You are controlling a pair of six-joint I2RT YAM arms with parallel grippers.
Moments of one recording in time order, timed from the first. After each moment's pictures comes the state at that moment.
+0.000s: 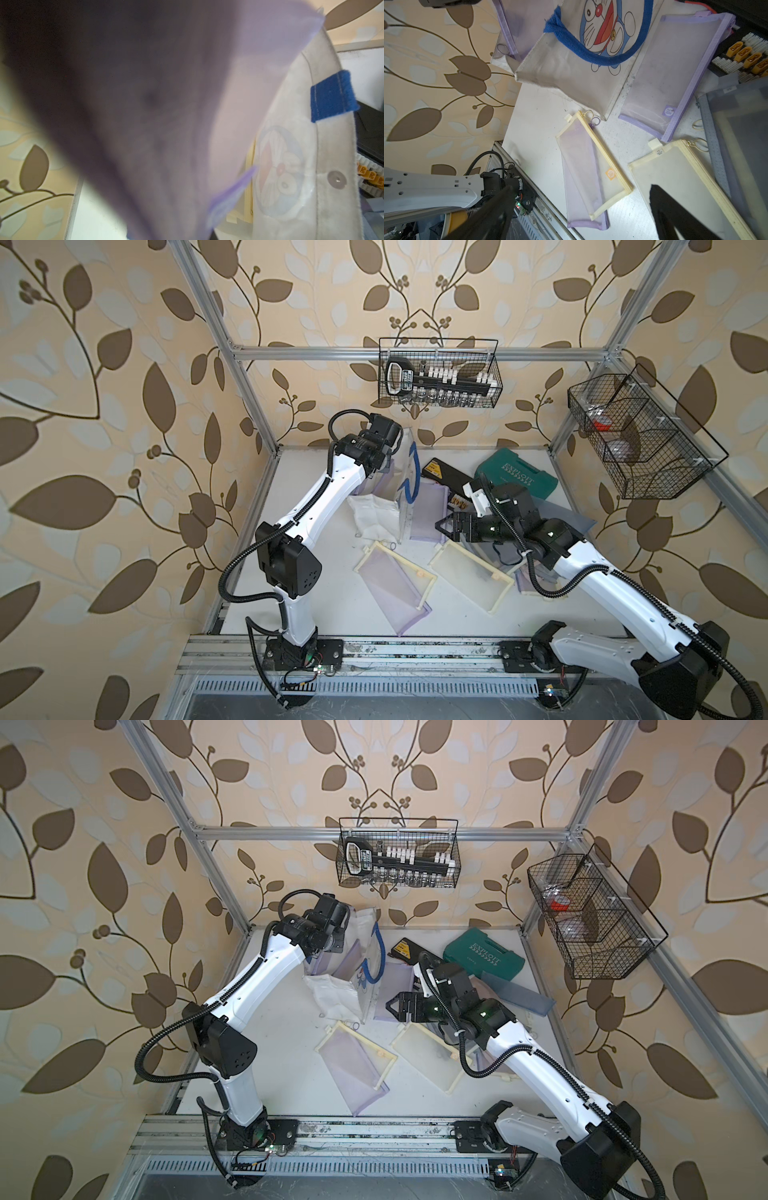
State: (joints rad) left arm -0.50 1.85 1.99 -1.04 -0.48 -0.32; right arm 0.55 1.13 1.04 -0.59 -0.30 0.58
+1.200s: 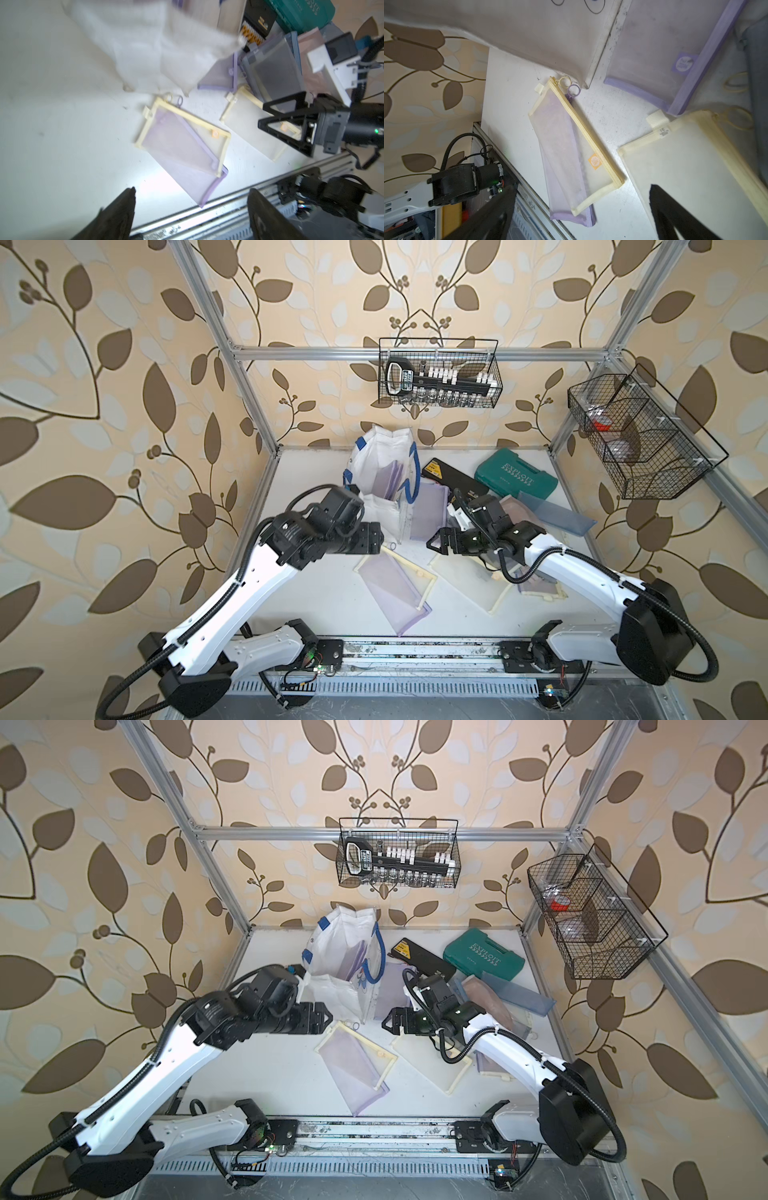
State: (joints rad) left arm -0.68 1.00 1.17 -1.15 0.04 -0.70; right arm 0.55 1.36 0.88 -0.43 -0.40 0.57
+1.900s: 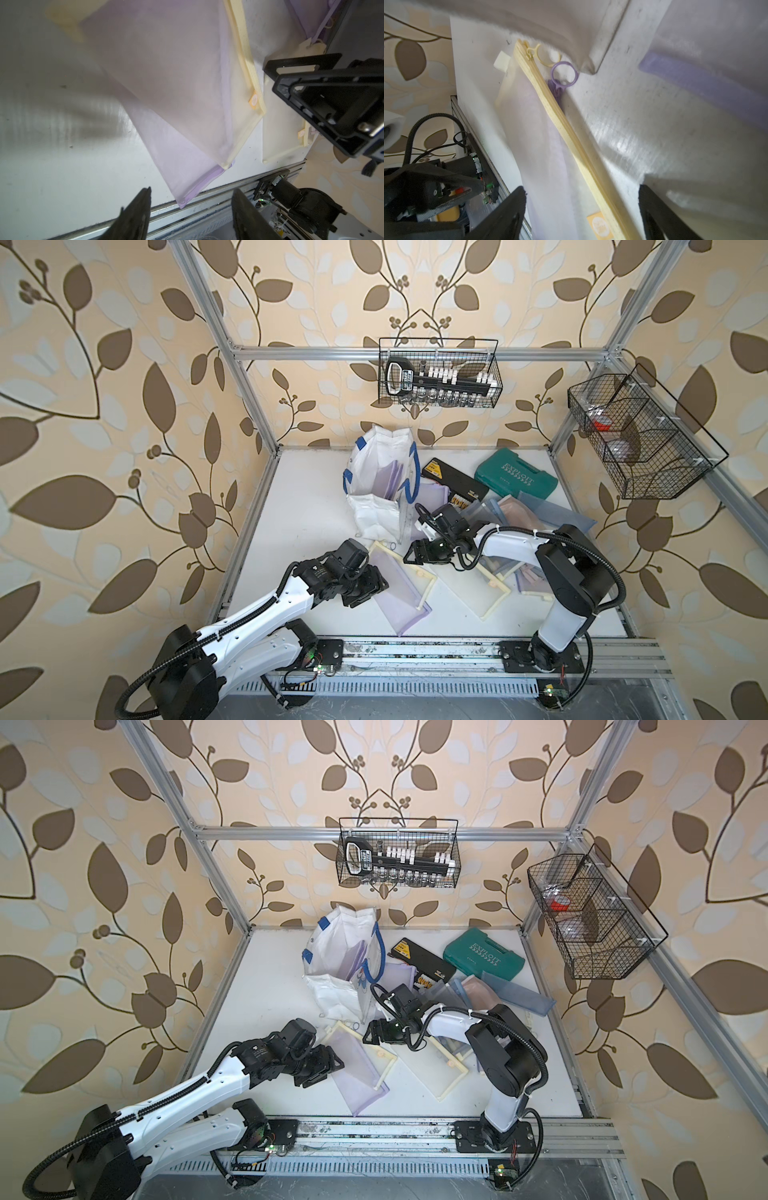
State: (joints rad) left arm -0.68 0.97 0.54 -0.61 0.30 -1.15; right arm 0.65 1.78 0.96 -0.22 -0.48 0.56
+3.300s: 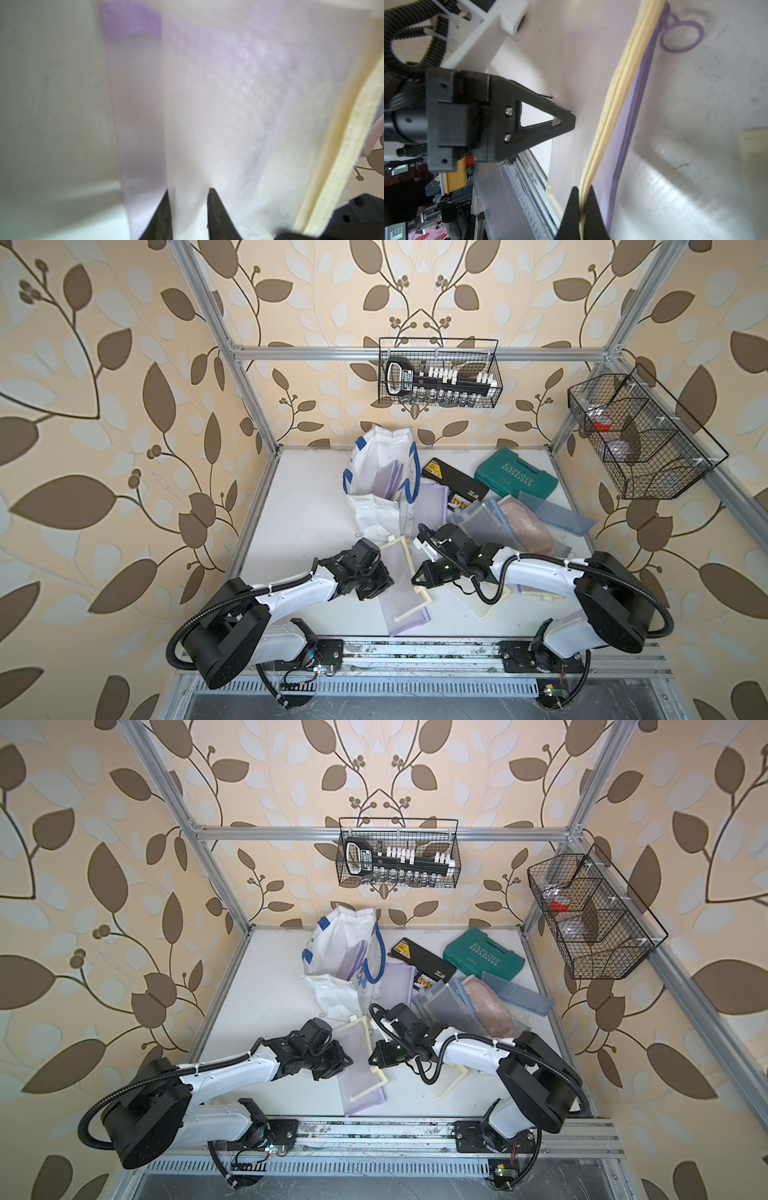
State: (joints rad) left arm -0.68 1.23 0.48 -0.25 0.30 -1.21; right arm 0.81 1.47 0.74 -0.18 -0.47 0.63
